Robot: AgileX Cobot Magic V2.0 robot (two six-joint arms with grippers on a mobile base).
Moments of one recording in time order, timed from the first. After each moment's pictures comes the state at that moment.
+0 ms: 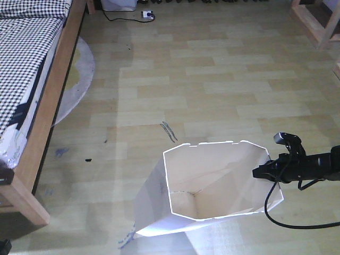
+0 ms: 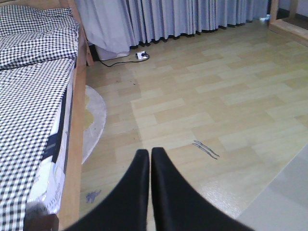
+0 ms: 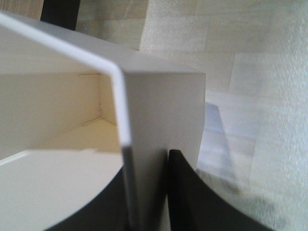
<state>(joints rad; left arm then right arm) -0.07 -0.02 0.03 0.00 0.36 0.08 -0.35 2.43 -0.97 1.50 0.72 -1.92</state>
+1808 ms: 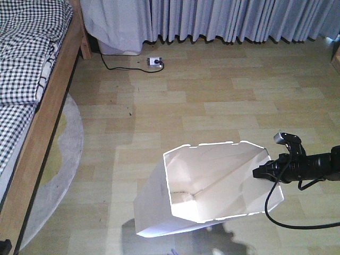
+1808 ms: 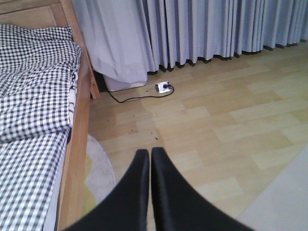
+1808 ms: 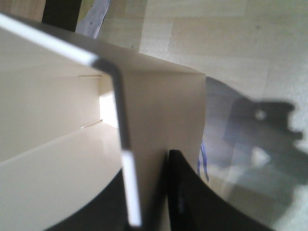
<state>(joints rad) -0.07 -0.02 0.03 0.00 0.36 0.08 -0.35 2.43 -0.97 1.50 0.72 -1.92</state>
